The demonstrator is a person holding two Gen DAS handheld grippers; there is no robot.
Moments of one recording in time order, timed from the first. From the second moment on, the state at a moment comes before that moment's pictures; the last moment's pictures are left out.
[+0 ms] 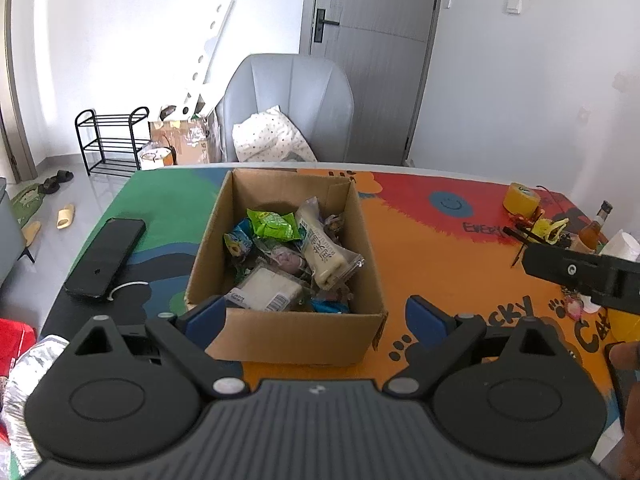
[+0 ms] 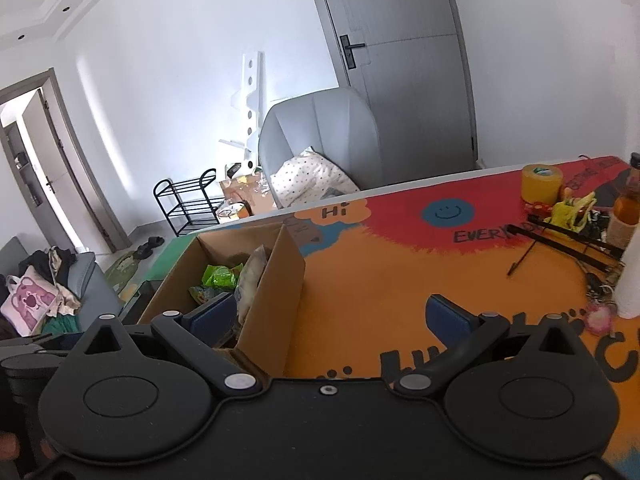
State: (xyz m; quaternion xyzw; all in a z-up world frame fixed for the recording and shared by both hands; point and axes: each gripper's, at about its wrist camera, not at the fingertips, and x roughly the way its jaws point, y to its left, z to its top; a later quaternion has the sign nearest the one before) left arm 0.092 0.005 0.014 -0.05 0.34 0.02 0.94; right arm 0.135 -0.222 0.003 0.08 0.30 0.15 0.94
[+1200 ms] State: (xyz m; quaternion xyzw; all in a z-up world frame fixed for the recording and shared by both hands) left arm -0.020 0.024 0.051 -0.01 0.26 0.00 0.97; right arm 0.020 -0.222 0.045 0.00 0.23 0.09 0.97
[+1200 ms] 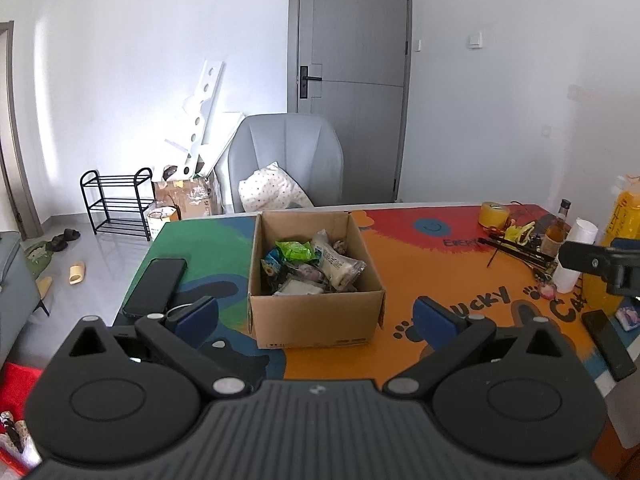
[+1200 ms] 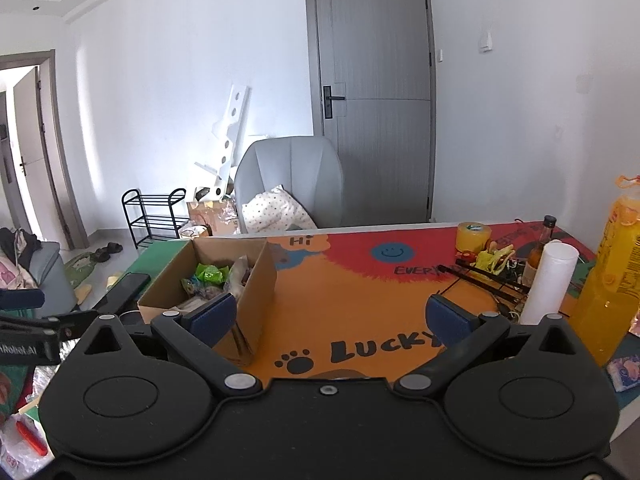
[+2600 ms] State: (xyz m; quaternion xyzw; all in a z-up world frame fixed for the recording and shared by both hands) left arm -0.038 0.030 0.067 -0.02 0.25 -0.01 0.97; right arm 0.010 -0.237 0.051 0.00 0.24 0.07 0.97
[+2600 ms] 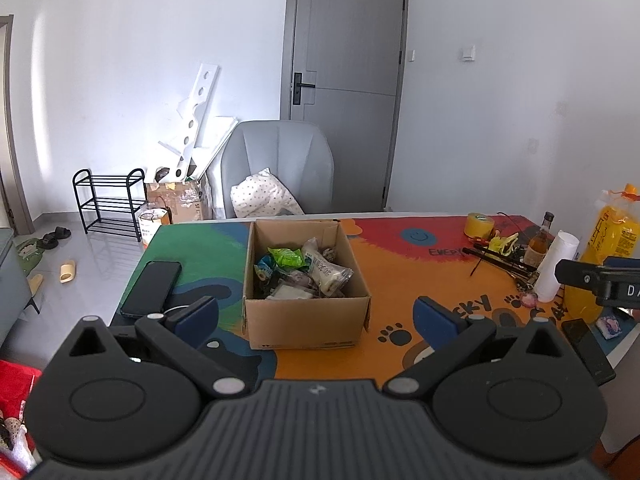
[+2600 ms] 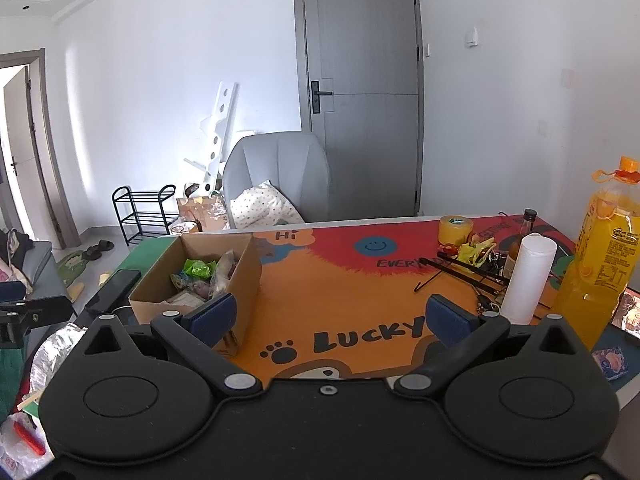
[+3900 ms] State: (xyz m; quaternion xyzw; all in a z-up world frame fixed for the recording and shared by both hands) left arm -0.034 0.033 0.064 -0.02 0.25 -0.01 0.97; right arm 0.011 -0.237 0.050 0.01 0.25 0.08 0.96
